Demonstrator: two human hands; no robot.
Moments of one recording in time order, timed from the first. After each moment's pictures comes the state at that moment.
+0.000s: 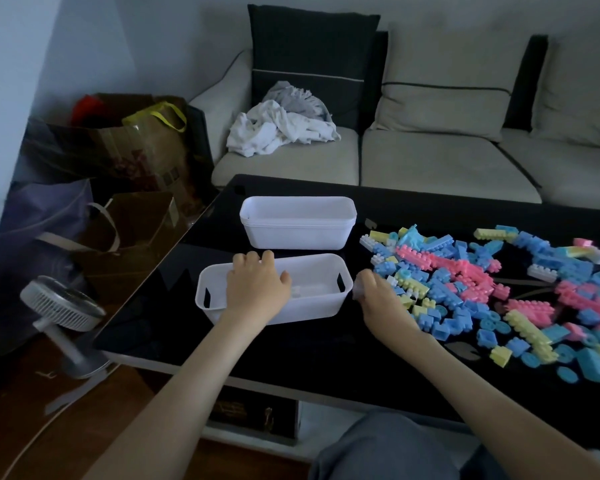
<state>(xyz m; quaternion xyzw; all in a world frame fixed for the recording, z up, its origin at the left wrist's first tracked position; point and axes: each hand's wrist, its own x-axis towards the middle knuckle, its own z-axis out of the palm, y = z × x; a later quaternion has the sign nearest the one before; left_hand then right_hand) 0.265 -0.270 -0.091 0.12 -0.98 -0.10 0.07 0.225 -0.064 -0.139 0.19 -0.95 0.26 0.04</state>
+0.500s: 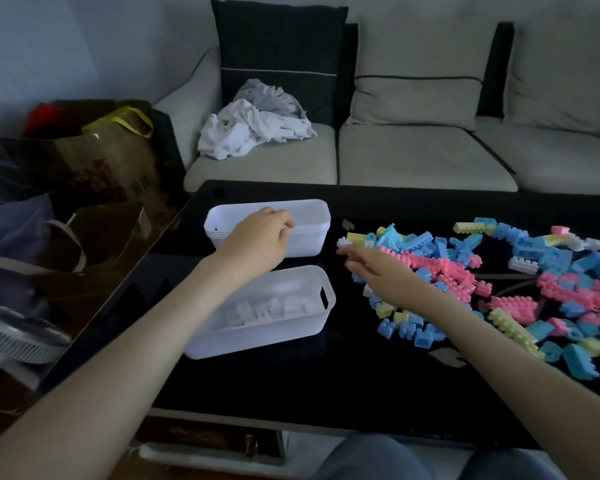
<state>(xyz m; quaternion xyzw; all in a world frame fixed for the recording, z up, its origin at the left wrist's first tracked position) 0.204 -0.251 -0.032 -0.08 -0.98 -0.16 0.11 0.181 -0.030 -0.087 0.24 -0.93 0.29 -0.03</state>
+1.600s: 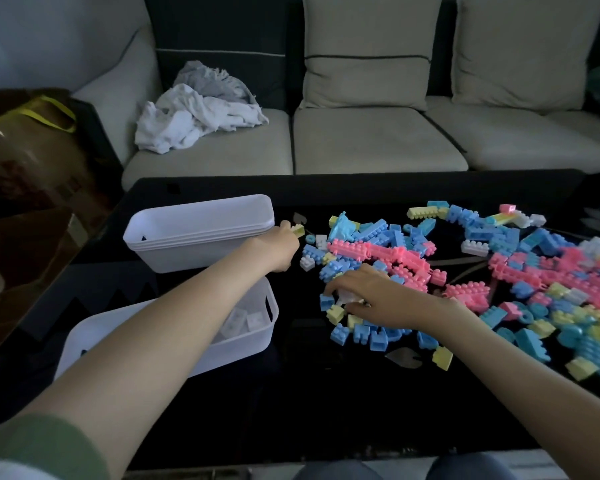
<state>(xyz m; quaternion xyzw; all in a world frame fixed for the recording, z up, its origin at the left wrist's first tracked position) 0.107 -0.152 -0.081 -0.18 -0.97 0.13 -0.12 0.179 0.043 -0.112 0.30 -0.93 0.16 -0.13</state>
